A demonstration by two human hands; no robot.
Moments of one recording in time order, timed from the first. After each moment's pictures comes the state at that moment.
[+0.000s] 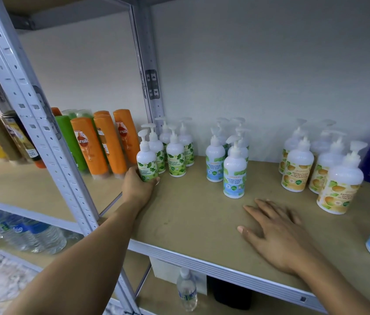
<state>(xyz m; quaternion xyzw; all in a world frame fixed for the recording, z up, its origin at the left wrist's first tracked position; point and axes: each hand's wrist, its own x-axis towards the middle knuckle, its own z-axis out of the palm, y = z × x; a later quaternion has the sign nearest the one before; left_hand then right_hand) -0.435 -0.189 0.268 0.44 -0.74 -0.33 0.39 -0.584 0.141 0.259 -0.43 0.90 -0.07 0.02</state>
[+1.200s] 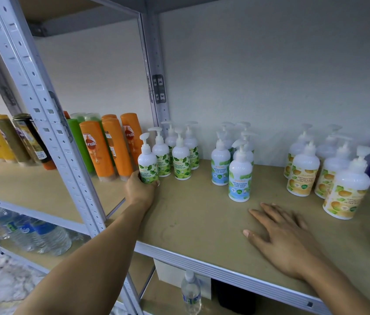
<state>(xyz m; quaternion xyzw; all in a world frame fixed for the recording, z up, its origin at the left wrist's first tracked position) -0.433 -0.201 0.261 0.46 -0.71 -0.33 0.42 -0.582 0.140 0.259 -0.43 0.90 -0.06 0.01</state>
